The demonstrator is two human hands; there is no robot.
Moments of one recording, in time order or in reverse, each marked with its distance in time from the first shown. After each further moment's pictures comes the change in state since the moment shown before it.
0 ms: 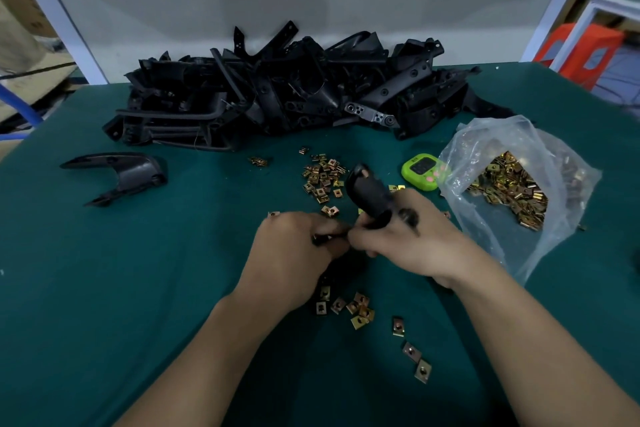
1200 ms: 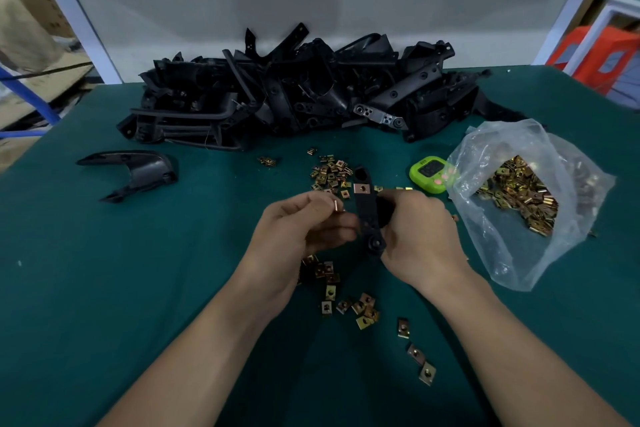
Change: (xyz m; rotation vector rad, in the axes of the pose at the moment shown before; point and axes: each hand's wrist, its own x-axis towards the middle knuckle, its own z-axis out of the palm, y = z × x) left_hand 0.003 0.011 -0.009 -0.991 -0.021 -0.330; right_hand 0.009 0.009 0.017 -0.478 0.340 -0.045
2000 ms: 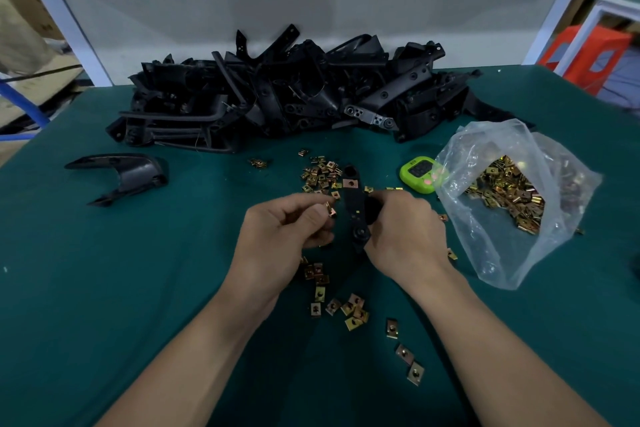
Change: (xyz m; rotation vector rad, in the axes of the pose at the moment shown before) left_hand -0.001 -0.003 0.002 0.195 0.122 0.103; right_hand 0.003 0.003 0.008 -0.039 0.022 0.082
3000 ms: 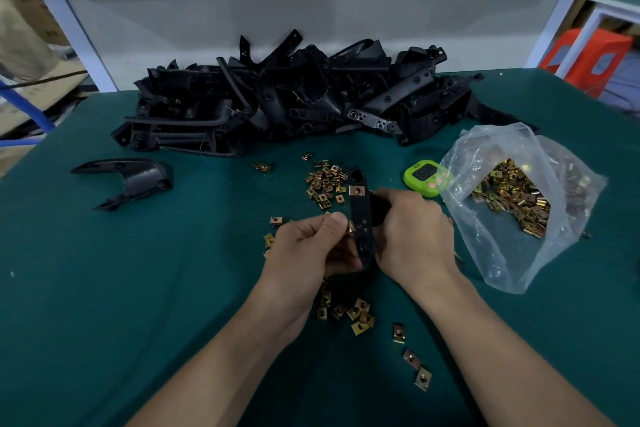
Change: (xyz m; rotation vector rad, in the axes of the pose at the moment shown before) left_hand -0.008 -0.013 0.019 -0.141 -0.107 -0.101; right_hand -0.003 -0.005 -0.006 0.015 0.064 -0.041
